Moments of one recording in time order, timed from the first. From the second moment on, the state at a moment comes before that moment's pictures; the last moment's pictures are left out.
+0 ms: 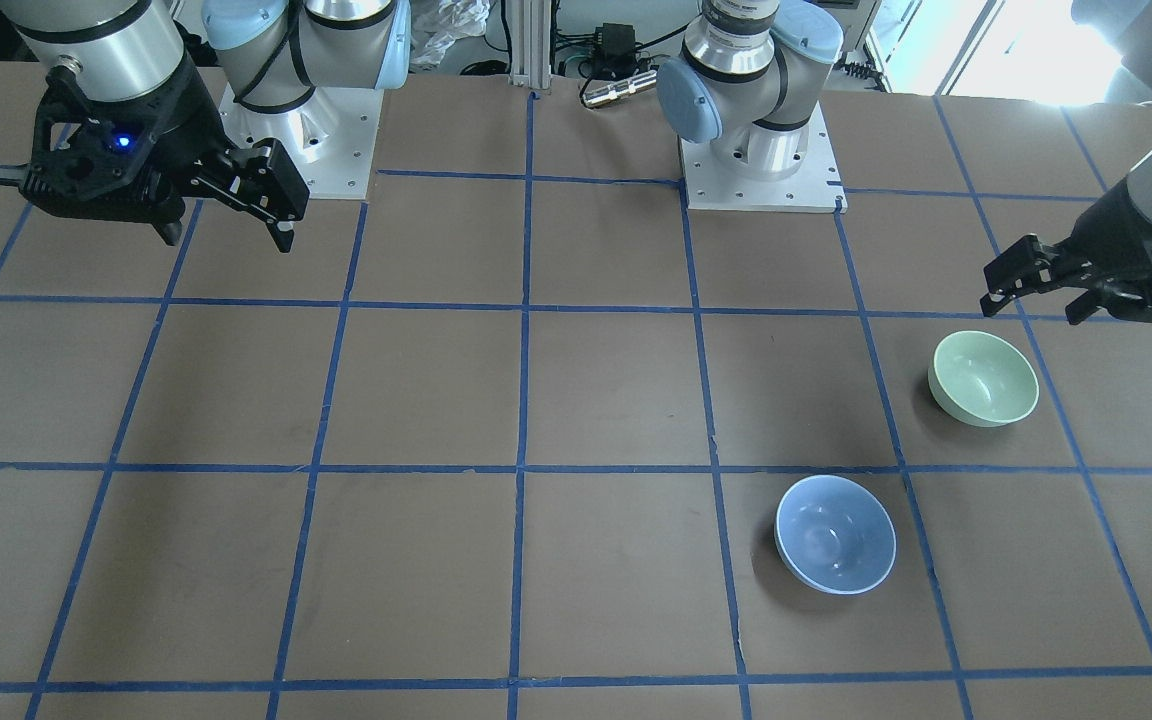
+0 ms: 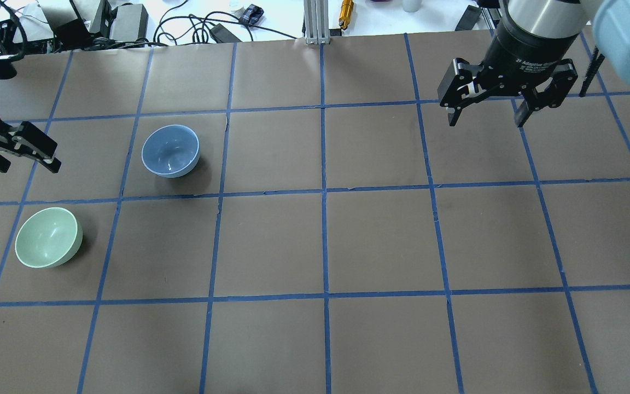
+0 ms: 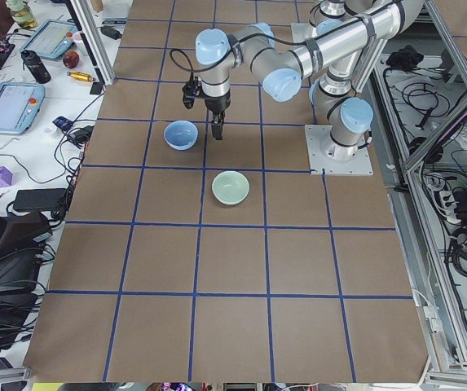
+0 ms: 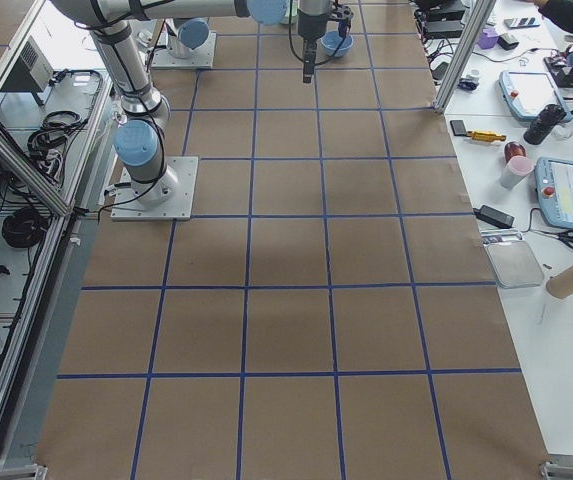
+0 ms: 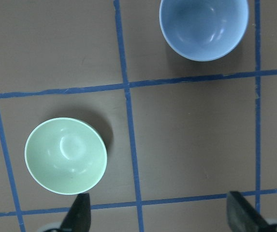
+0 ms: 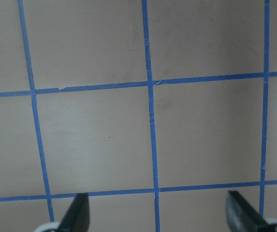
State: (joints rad) left arm -1.00 -1.61 -1.75 -1.40 1.57 0.63; right arm 1.57 -1.57 1.53 -1.51 -1.56 0.06
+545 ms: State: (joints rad) left arm -0.81 -1.74 -1.89 -1.10 1.57 0.85; right arm 1.57 -1.57 1.53 -1.51 -1.56 0.06
